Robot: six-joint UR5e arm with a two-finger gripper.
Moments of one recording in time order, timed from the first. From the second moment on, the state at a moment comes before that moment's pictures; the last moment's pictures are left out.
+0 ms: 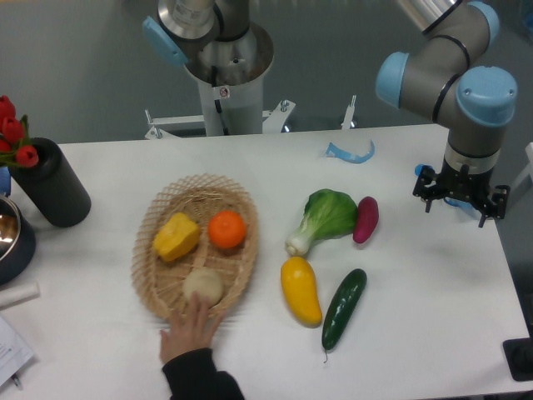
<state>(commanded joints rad) 2.85 -2.01 -1.55 -0.93 1.58 1.31</state>
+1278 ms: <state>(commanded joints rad) 2.72 -1.94 -1.65 -0.94 1.58 1.13</state>
